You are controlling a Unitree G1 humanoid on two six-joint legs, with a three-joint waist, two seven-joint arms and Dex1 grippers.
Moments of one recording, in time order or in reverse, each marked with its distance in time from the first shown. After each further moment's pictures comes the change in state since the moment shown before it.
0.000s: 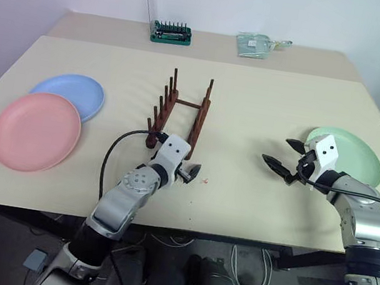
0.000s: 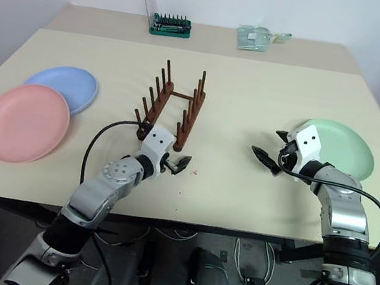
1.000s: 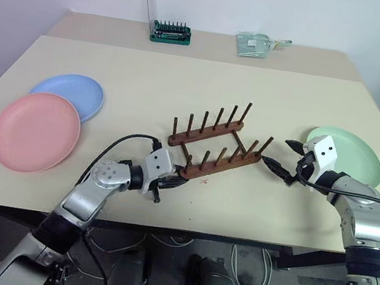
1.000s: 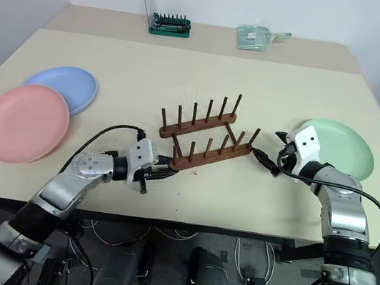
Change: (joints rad) left arm -0.038 0.324 -0.011 0.215 -0.063 -0.508 -0.653; right arm 0.003 -0.004 0.006 0.001 -0.017 -0.003 0.011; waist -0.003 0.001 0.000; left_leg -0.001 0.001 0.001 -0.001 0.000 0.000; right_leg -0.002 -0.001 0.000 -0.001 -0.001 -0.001
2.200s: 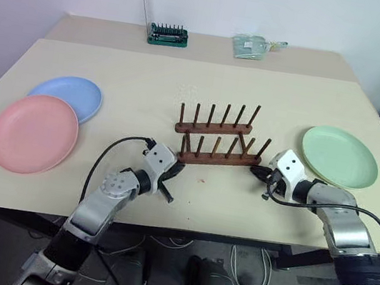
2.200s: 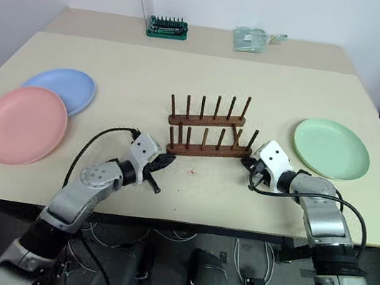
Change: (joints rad) left arm 0.080 -0.171 0.077 -0.106 0.005 0.250 0.409; right arm 0.026 0.037 0.192 -0.068 -0.158 0.003 -0.051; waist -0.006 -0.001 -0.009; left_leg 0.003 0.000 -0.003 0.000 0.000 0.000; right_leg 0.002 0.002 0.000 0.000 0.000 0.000
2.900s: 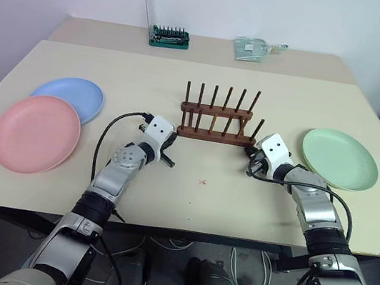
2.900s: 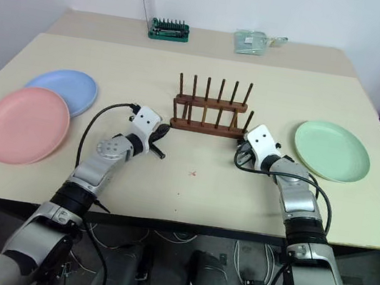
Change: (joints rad) left arm -0.229 -0.055 0.061 0.398 0.063 -0.194 0.084; right arm -0.128 0.128 0.003 0.201 -0.084 -0.088 -0.157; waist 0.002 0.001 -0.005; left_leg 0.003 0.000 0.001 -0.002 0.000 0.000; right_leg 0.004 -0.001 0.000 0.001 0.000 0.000
